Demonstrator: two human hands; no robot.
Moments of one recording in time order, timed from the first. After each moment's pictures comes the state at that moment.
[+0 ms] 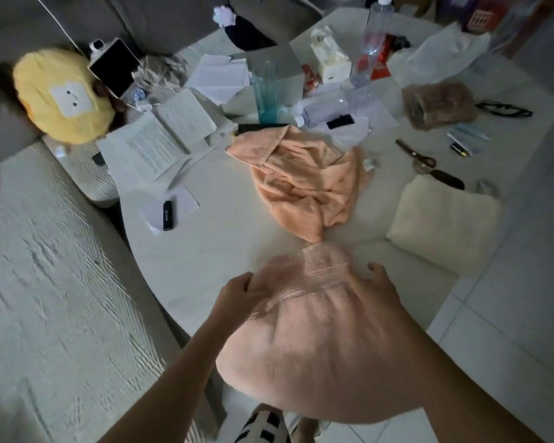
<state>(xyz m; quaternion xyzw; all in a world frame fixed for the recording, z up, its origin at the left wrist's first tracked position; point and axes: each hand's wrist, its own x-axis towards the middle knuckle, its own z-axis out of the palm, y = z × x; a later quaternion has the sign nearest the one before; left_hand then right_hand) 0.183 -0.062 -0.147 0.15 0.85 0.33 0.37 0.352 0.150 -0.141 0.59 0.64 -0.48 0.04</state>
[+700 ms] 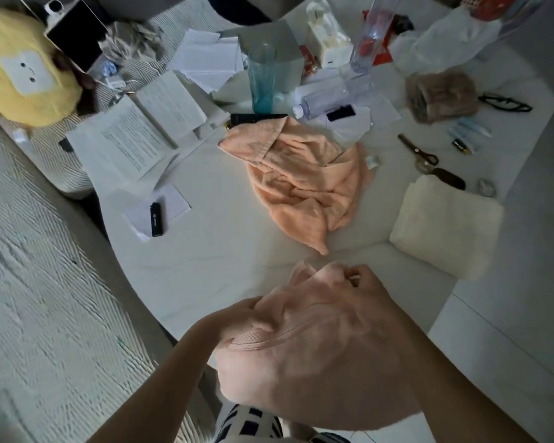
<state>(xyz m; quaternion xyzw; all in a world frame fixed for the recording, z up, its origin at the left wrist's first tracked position) 0.148 -0.062 -0.156 0.14 0.65 0.29 0.68 0.317 0.131 -0.125 0.59 0.65 -0.48 0.04</state>
